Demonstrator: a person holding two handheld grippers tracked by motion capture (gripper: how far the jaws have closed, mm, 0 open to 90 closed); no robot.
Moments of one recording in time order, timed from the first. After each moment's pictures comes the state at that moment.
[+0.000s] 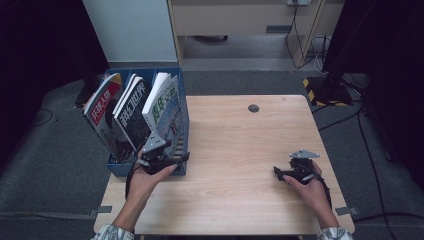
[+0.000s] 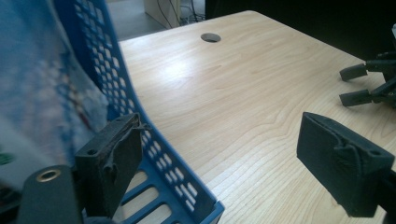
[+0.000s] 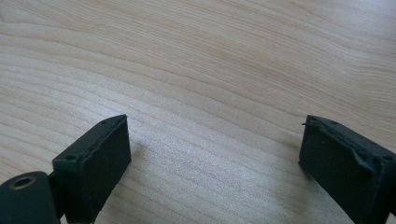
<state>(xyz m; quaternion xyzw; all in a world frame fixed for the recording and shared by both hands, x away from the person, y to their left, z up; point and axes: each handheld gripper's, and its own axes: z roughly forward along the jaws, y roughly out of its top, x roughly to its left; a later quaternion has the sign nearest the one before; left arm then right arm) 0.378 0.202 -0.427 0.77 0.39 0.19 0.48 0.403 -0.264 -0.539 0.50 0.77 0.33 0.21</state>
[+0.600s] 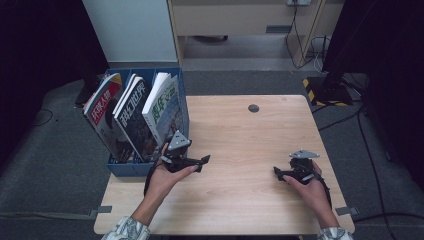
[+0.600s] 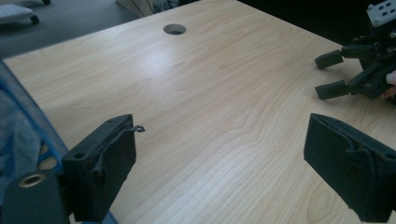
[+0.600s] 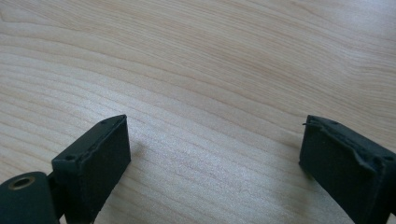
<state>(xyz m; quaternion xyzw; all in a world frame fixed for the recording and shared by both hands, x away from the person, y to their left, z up) 0.391 0.147 -0.433 0.80 0.35 0.16 0.47 0.403 -0.264 -0.539 0.50 0.77 0.33 0.21</state>
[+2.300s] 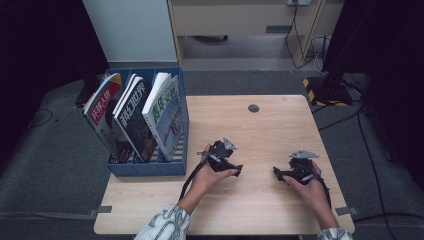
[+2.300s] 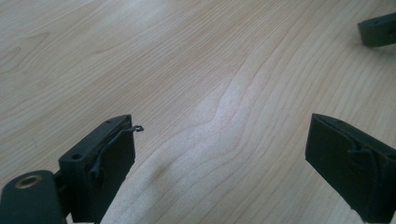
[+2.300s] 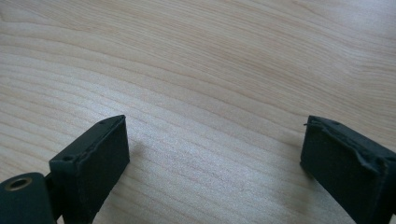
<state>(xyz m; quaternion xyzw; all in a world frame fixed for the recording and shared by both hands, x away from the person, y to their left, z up) 0.428 0.031 -0.500 0.87 0.34 0.13 0.34 0.402 -0.262 -0.539 0.50 0.77 0.33 0.21</state>
